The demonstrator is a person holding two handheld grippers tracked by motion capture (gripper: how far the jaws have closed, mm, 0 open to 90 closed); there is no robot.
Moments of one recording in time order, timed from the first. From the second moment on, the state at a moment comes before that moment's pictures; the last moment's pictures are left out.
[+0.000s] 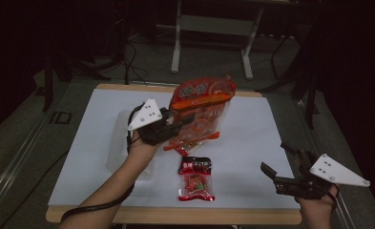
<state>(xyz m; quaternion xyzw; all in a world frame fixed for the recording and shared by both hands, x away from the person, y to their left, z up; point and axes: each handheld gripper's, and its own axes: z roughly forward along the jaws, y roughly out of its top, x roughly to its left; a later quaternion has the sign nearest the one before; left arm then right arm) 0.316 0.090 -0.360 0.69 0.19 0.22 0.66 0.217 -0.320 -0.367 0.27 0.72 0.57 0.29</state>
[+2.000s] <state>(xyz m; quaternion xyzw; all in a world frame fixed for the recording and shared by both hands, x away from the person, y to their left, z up) 0.356 0.218 -0.452 0.61 0.40 0.30 0.61 0.224 -0.301 -0.399 0.26 0.76 0.53 0.29</state>
